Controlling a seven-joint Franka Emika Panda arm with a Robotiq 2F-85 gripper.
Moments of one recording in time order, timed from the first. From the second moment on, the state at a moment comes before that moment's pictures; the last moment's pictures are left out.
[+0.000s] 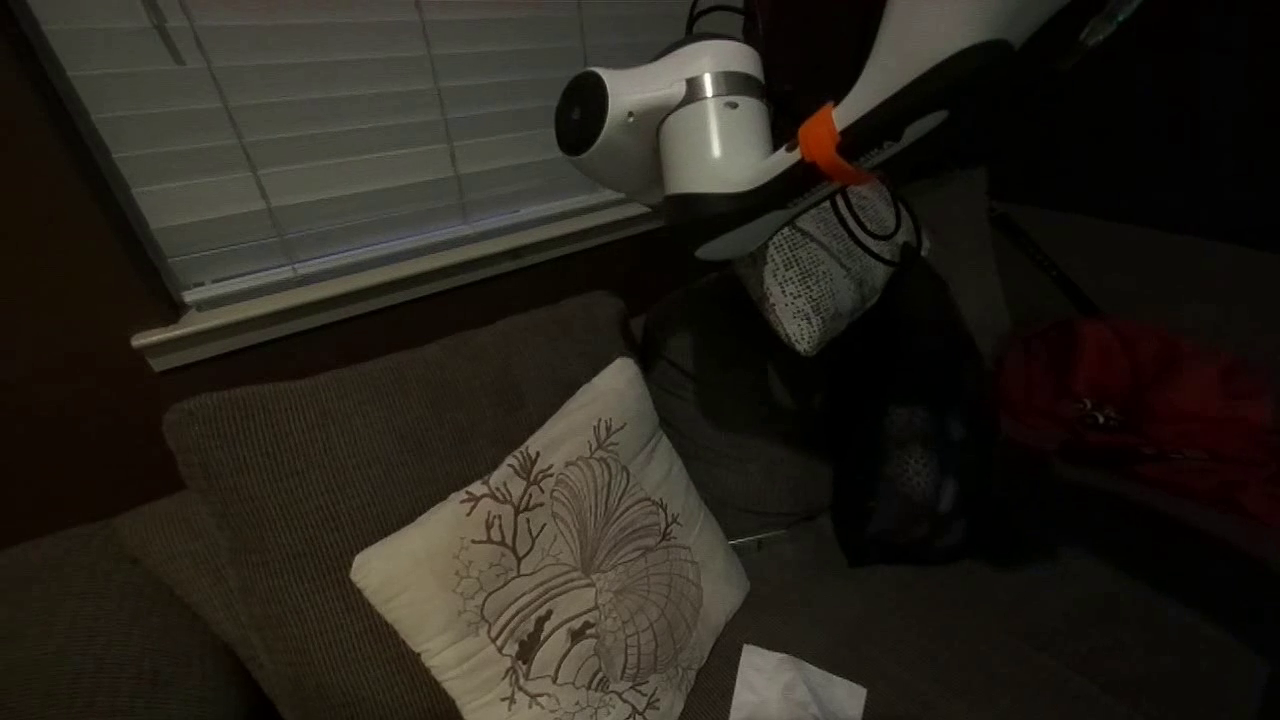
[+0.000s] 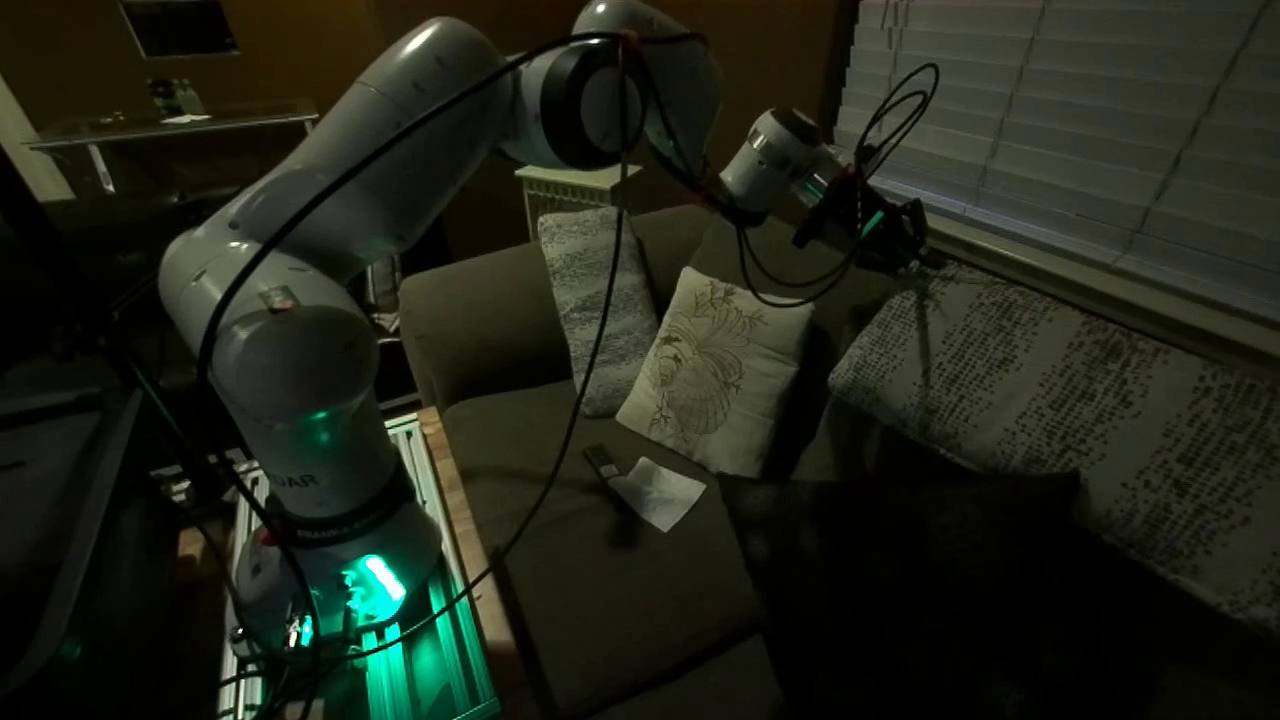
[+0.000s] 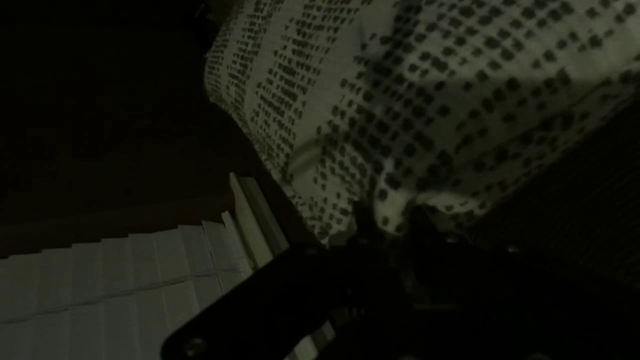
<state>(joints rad) 0.33 0.96 -0.18 -1.07 -1.07 1.92 0.36</state>
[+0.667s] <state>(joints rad) 0.29 0.99 -0.22 -0.80 -1.08 1.85 0.47</state>
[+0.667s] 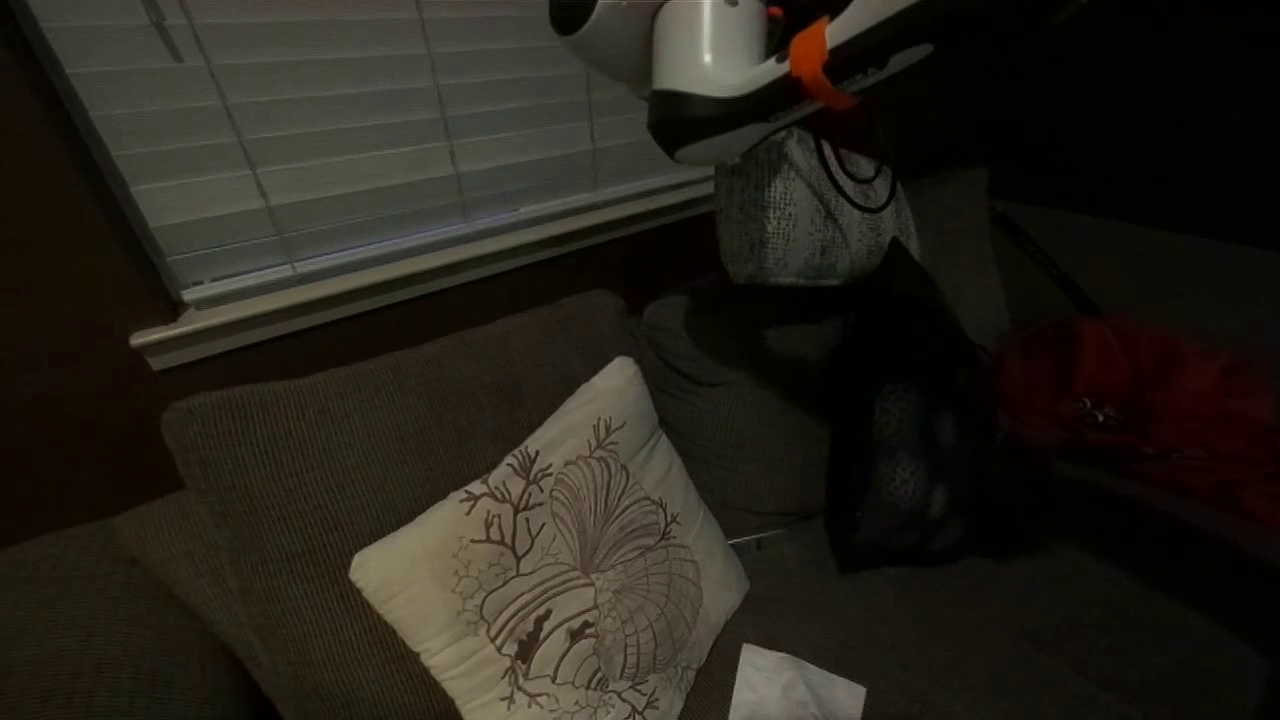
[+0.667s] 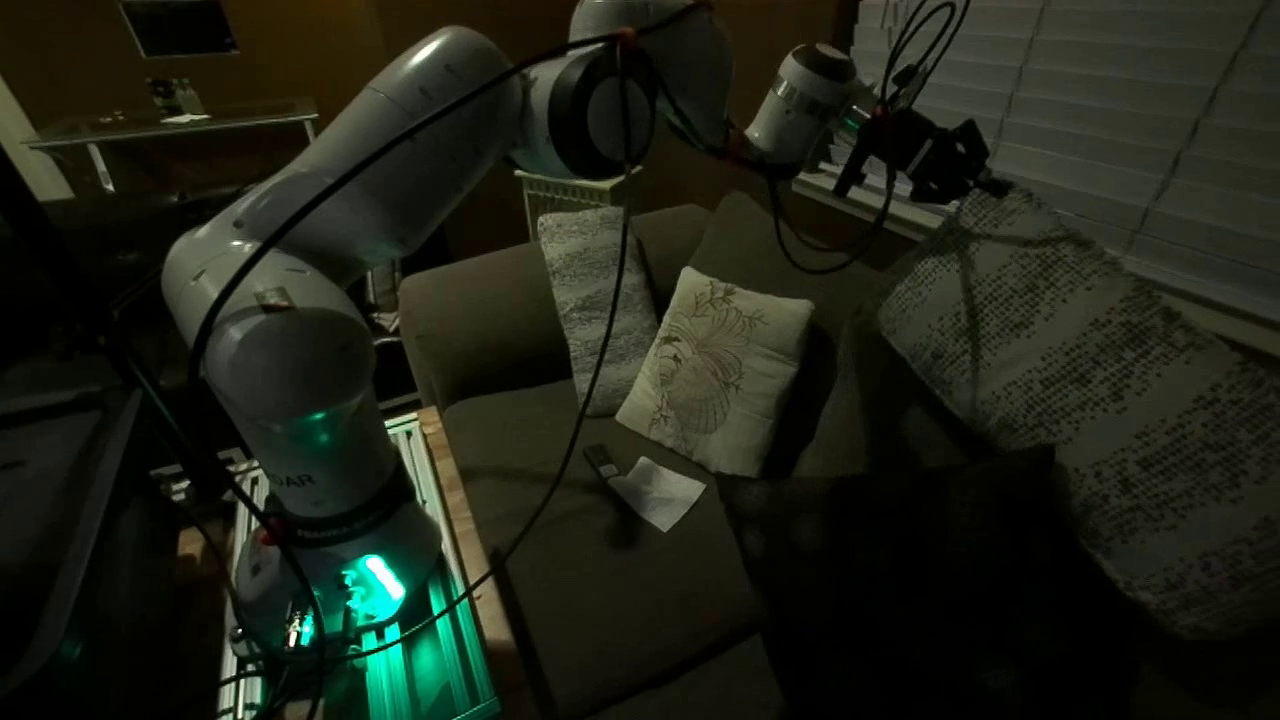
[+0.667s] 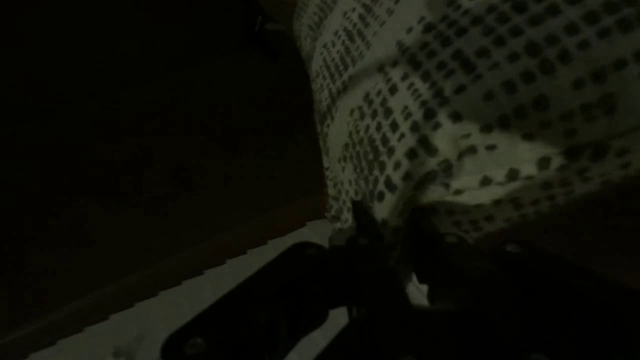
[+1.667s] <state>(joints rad) 0.28 1.20 -0.31 -0.52 -1.08 1.78 0.51</state>
